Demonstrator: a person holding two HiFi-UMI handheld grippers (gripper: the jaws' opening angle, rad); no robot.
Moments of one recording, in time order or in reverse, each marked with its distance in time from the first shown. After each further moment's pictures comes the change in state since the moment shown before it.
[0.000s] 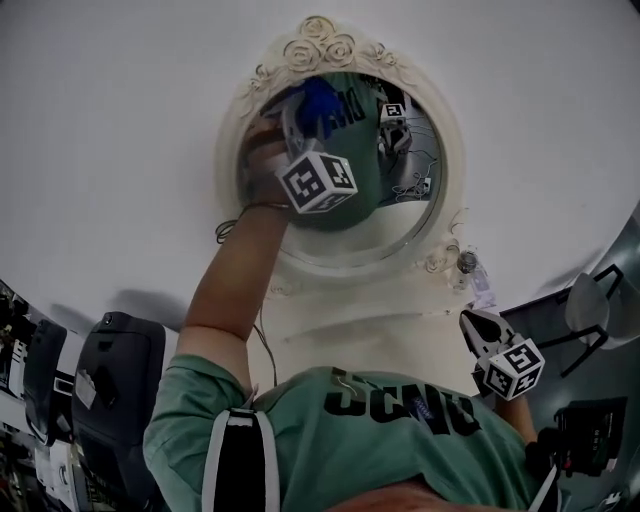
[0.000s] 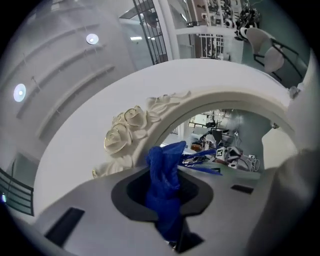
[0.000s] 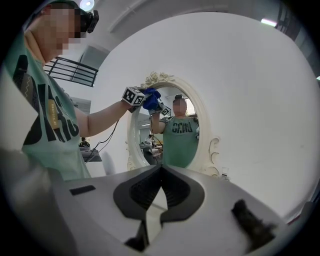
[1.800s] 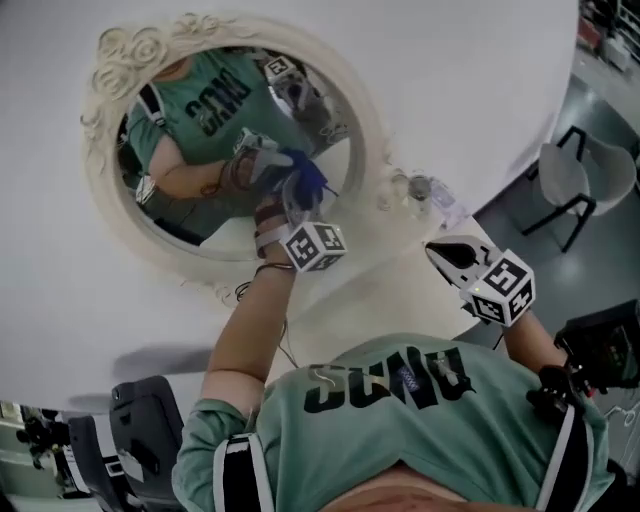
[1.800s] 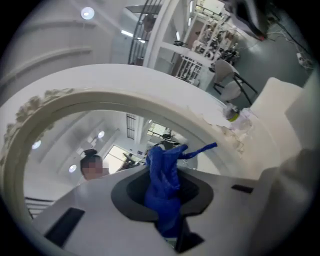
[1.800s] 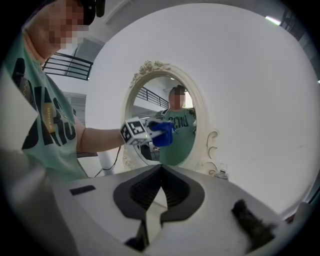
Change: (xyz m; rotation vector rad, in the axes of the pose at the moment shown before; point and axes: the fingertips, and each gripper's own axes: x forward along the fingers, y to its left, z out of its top) left arm -0.095 -0.308 0.009 -0.058 -0.082 -0.570; right arm 0.010 -0.016 -0.019 0.011 0.087 -0.031
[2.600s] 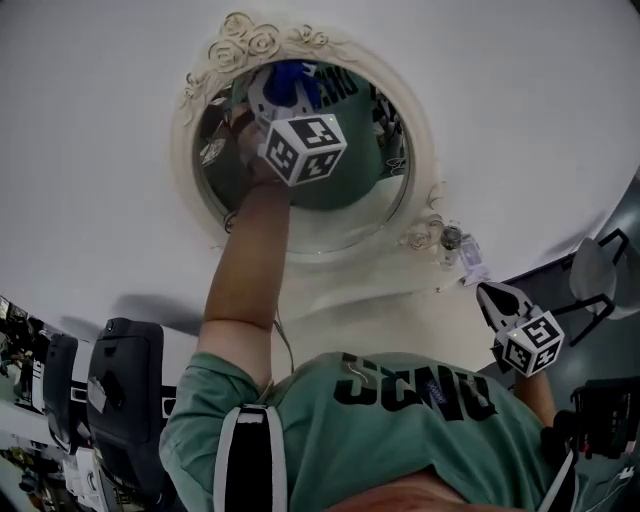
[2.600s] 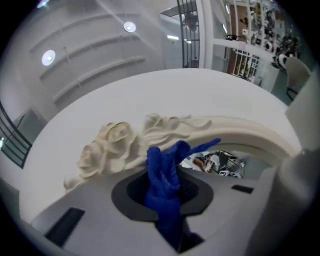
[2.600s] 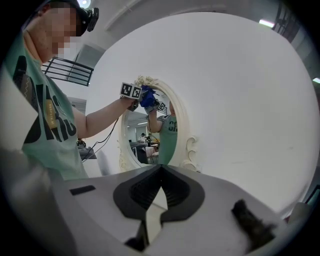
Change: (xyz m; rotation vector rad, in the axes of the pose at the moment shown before) left arm -0.053 0.315 0.064 -0.294 -0.016 0.642; right arm -0.054 -0.058 0.008 0.006 -0.071 -0.010
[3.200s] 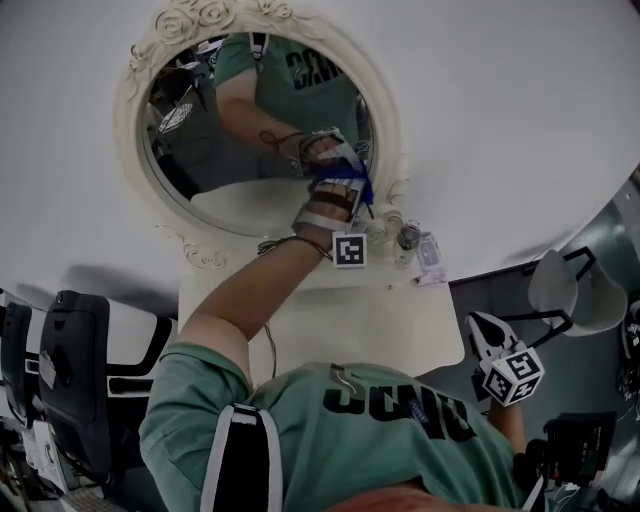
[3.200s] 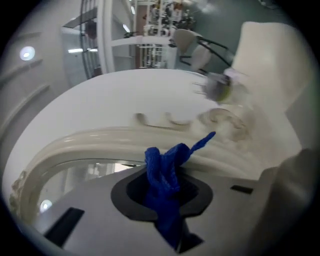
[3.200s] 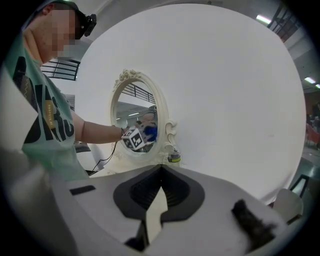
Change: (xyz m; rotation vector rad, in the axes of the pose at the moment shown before) left arm -0.132 -0.378 -0.120 0.786 -0.066 -0.612; right arm -0.069 -0.062 -0.054 0.080 0.127 -0.085
